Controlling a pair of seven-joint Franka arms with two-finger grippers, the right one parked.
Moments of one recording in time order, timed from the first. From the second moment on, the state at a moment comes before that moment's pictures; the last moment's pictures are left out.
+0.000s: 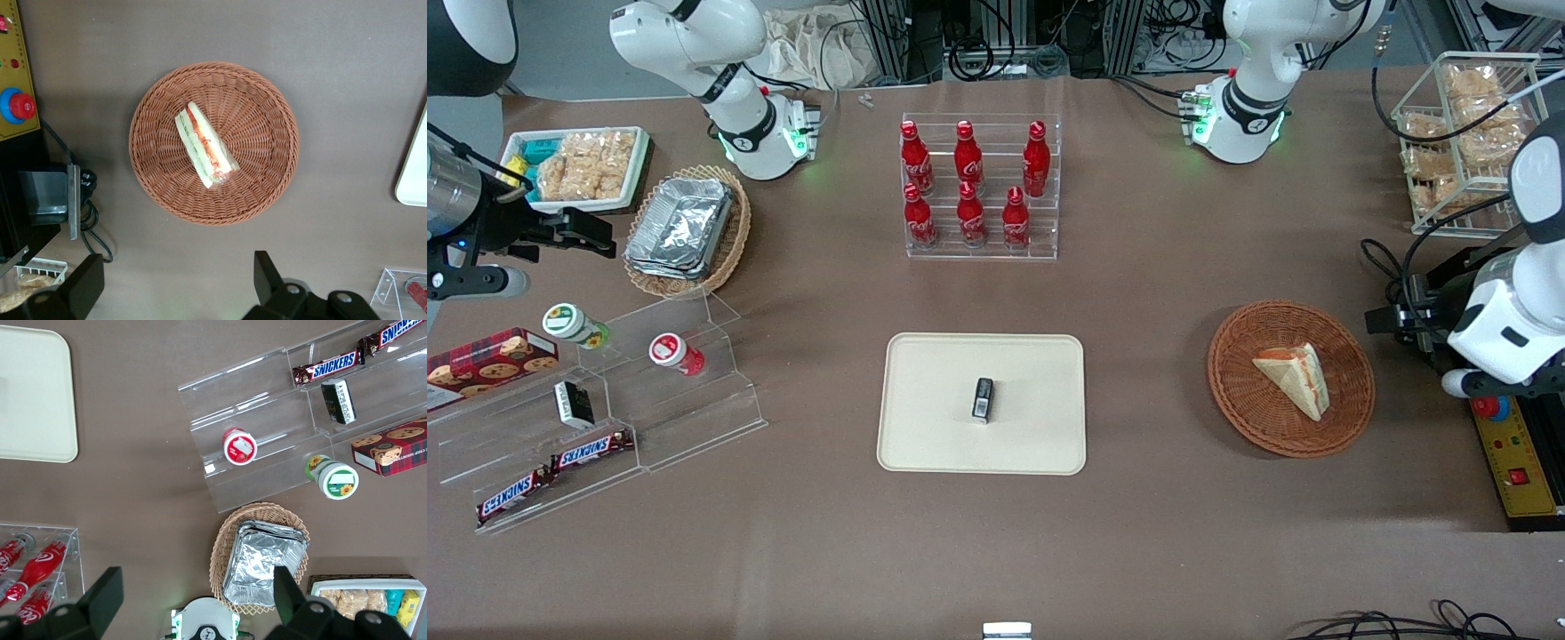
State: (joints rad) arm 0.01 0.29 -0.04 -1.42 0.04 1.54 -0.09
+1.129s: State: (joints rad) arm 0.05 0.21 -0.02 -1.87 0.04 1.93 -0.09
